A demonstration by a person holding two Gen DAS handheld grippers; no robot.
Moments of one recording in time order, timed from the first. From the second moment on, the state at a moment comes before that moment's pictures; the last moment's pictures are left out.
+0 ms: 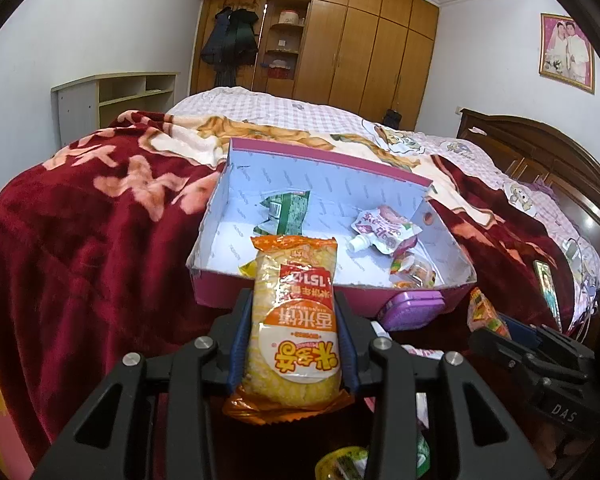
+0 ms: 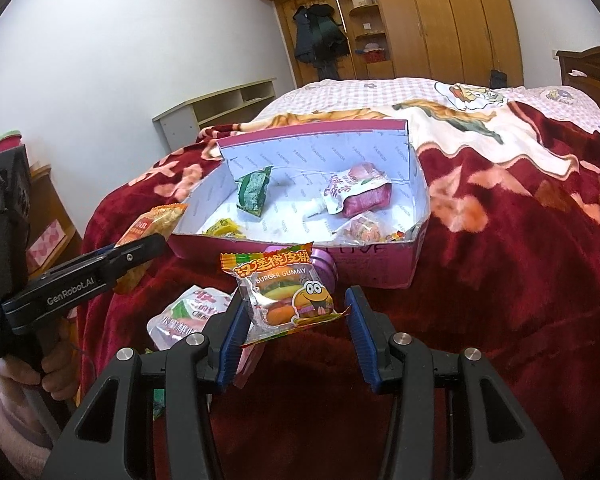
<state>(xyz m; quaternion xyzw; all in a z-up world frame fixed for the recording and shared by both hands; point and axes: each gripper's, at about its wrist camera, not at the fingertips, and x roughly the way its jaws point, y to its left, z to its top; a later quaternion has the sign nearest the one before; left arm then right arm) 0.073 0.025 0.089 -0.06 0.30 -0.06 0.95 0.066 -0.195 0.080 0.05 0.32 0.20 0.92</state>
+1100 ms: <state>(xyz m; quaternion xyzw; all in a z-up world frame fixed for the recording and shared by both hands) 0.182 0.023 0.085 -0.04 0.31 -0.03 0.95 0.101 -0.199 0.088 0.04 0.32 0.20 0.93</state>
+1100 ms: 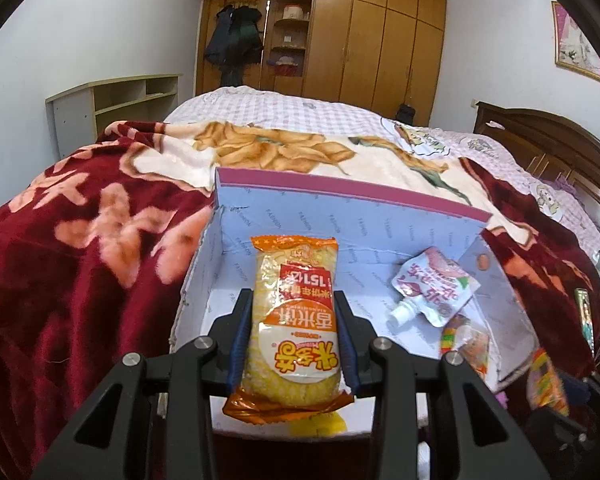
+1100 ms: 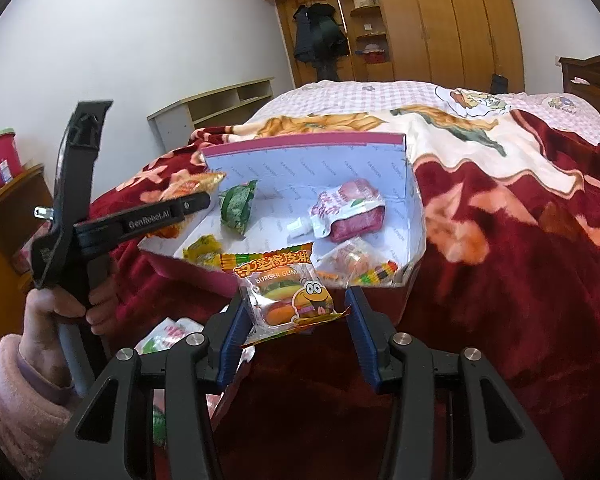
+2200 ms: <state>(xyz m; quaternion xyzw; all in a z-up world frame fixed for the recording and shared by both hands) 0.206 0.019 0.057 -0.02 0.34 -0.01 0.94 0.173 -0.215 0.084 0.06 0.32 0.14 0.94</state>
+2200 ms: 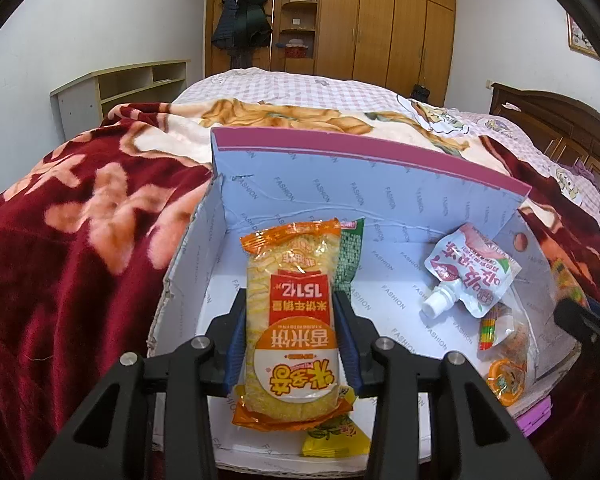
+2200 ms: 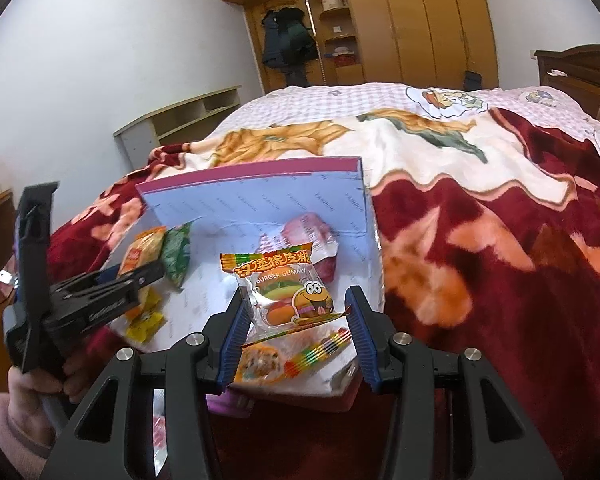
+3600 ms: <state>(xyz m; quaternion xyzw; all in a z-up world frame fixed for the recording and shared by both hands) 0.191 0.014 0.066 -0.02 0.34 -0.02 0.94 0.191 -0.212 0.079 0.05 0.30 0.14 0.94</state>
